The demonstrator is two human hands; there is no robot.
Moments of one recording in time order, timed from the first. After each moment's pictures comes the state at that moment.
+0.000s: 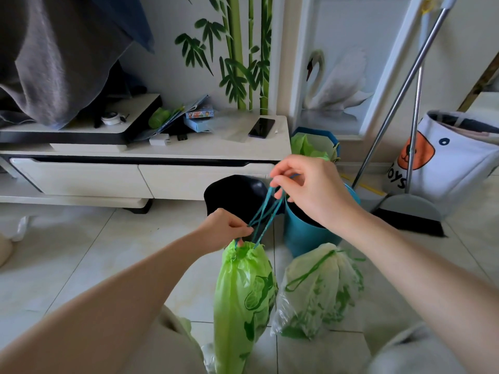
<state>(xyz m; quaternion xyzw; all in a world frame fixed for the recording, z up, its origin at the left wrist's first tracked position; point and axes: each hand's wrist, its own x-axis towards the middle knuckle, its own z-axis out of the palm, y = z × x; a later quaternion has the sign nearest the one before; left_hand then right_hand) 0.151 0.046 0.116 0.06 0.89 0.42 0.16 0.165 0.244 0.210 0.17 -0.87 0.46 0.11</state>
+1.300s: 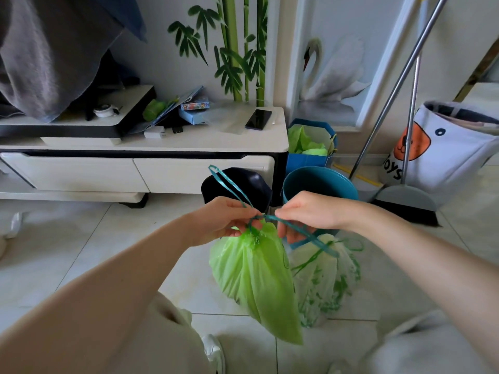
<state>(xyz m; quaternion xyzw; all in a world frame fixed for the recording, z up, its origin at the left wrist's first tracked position) 0.155 0.047 0.139 0.01 0.72 0.62 0.31 0.163 0.262 0.178 0.16 -0.86 0.37 -0.31</state>
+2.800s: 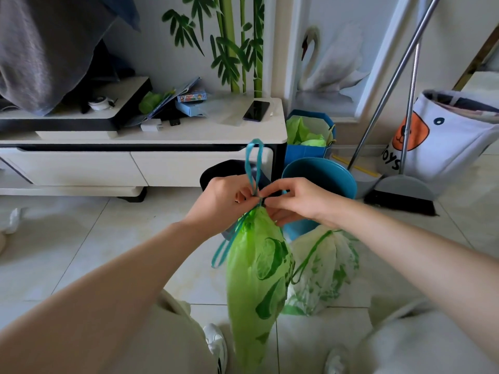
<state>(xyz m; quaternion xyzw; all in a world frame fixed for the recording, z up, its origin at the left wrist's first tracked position) 0.173 0.057 0.153 0.22 0.90 0.36 -0.09 0.163 0.248 0.157 0.08 -0.78 0.56 -0.24</state>
